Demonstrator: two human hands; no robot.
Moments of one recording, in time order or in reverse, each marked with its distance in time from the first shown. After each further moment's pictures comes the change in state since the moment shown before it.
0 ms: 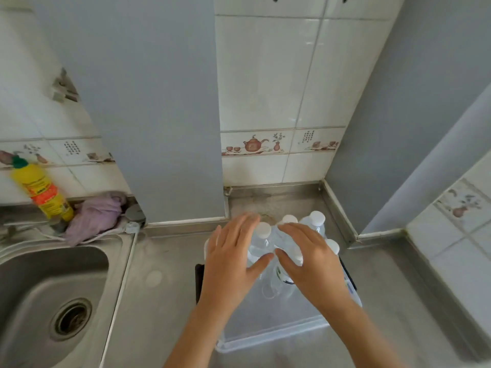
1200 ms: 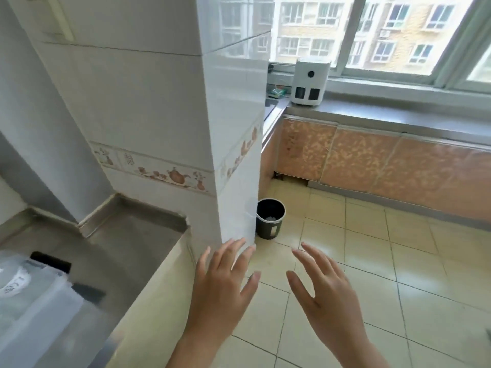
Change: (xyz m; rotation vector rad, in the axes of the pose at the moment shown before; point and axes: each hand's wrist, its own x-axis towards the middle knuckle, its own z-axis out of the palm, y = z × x) left_hand -0.258 0.397 0.058 -0.270 -0.461 0.905; right_hand -0.504 0.034 -0.274 -0.472 0.530 0.927
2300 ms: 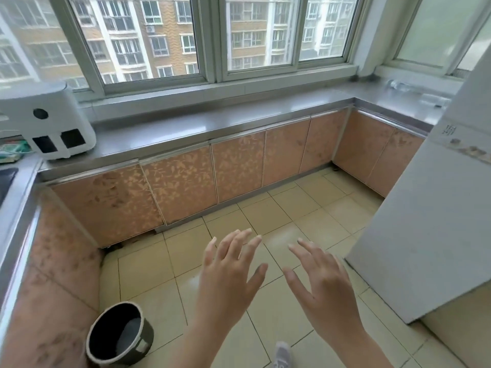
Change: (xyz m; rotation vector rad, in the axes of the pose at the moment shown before) left_hand 0.436 0.307 0.309 -0.357 -0.168 0.777; right_hand 0.227 0.386 -0.106 -0.295 0.347 0.738
